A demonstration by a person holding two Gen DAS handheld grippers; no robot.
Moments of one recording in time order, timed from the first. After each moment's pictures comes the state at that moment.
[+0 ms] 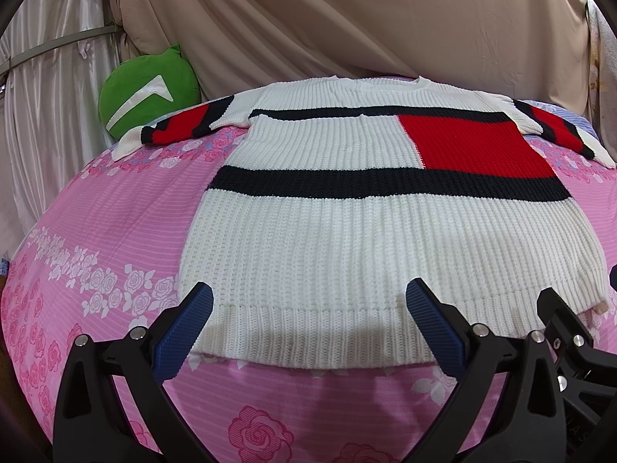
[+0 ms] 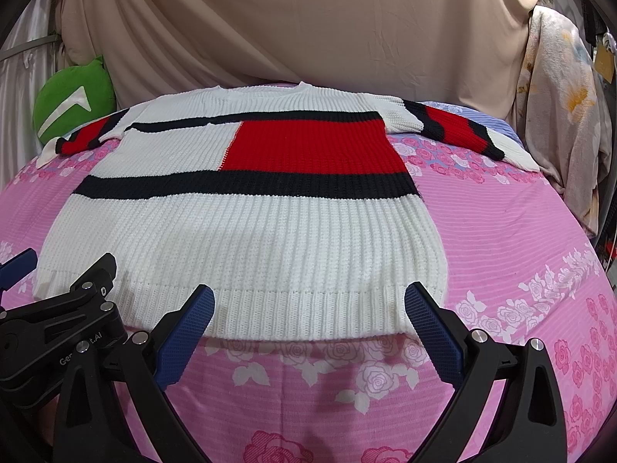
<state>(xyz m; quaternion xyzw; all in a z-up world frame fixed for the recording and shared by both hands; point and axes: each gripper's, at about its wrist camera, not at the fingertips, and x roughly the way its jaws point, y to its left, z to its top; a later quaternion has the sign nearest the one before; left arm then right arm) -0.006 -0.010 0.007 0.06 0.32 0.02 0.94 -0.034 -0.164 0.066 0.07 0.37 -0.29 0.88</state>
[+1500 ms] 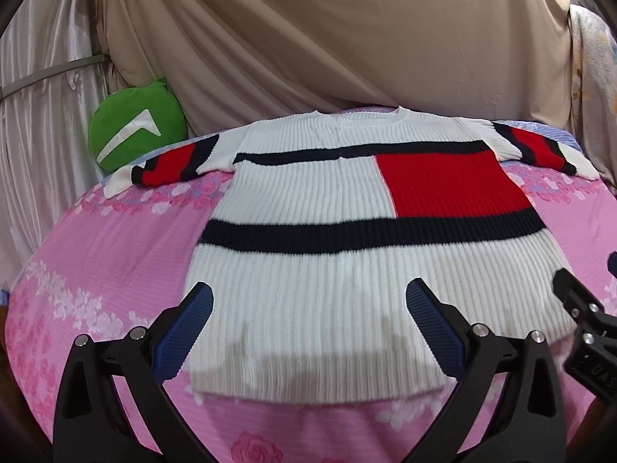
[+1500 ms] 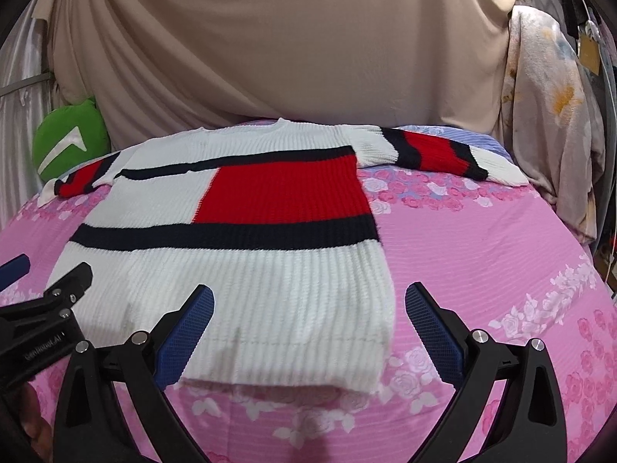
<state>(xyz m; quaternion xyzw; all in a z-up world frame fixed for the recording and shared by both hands) 0.001 -0.029 0.052 0.07 0.29 -0.01 0.95 -0.055 -0.223 0.100 0.10 0.31 -0.30 0.90</state>
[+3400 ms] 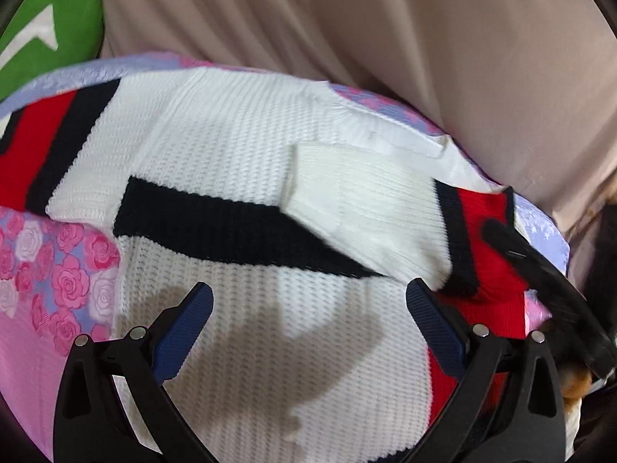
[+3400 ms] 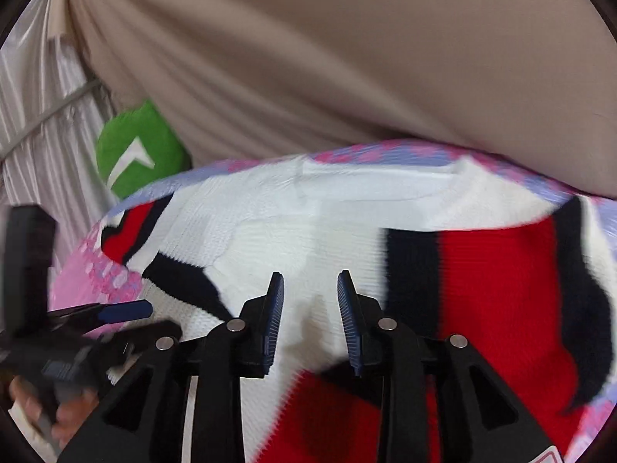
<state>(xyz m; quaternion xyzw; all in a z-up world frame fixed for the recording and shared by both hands) 0.308 0.024 0.044 -0.12 0.45 -0.13 0.87 0.225 -0.373 0.096 0.17 0.34 -0.04 0.92</state>
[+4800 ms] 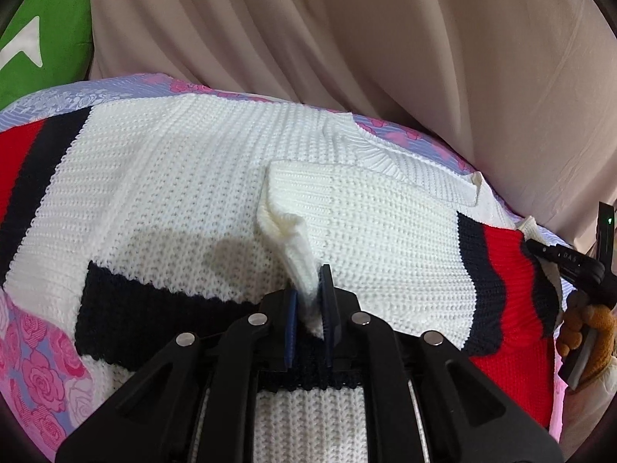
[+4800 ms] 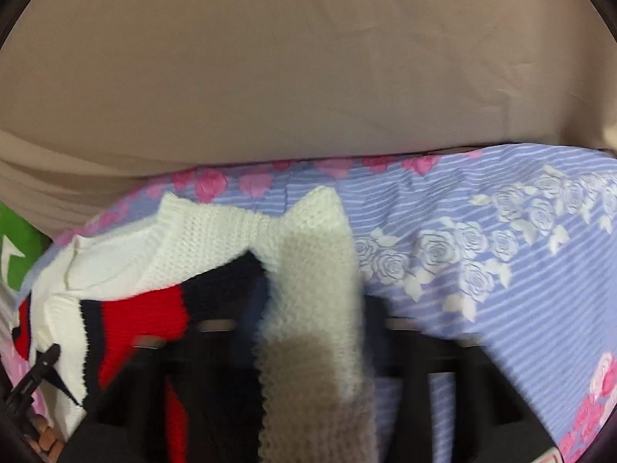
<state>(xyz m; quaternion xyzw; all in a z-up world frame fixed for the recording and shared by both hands) 0.364 0.023 0.019 -0.12 0.40 -0.12 0.90 0.254 -0.535 0.078 0.24 0.38 -0.22 0.87</state>
